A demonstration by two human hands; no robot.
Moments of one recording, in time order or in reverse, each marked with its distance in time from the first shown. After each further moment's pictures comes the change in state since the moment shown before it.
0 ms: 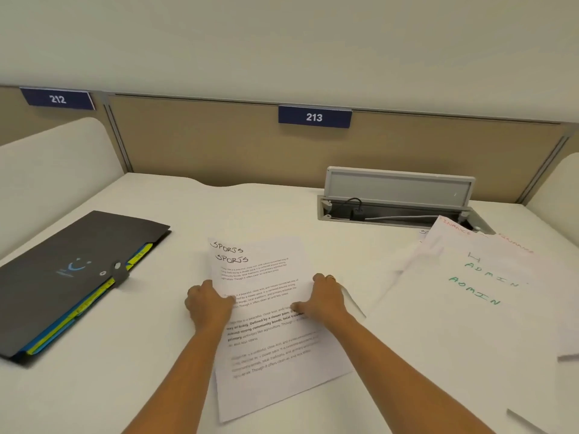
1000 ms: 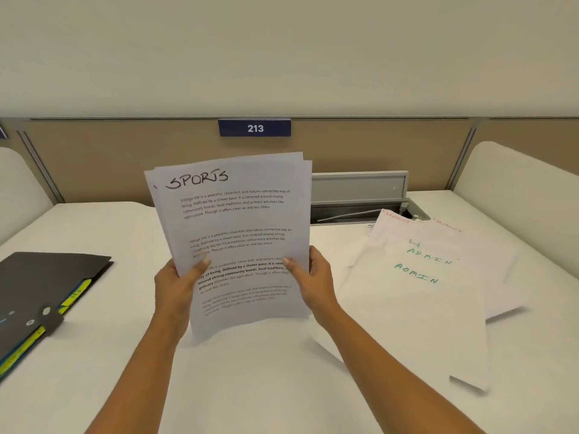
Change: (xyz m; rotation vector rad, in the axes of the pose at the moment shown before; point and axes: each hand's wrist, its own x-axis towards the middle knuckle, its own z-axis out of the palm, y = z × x) left_hand -0.031 0.075 -0.031 -0.925 -0.291 0.293; right_hand -0.021 0.022 -0.057 1.017 0.352 -0.236
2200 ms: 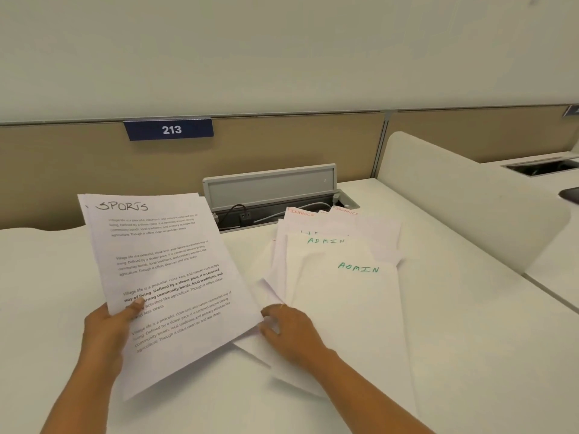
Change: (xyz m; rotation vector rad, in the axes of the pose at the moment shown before) left_hand 0.020 -0.038 0.020 0.185 0.056 -0.285; right_hand -0.039 0.067 -0.082 -0.931 -0.219 -0.009
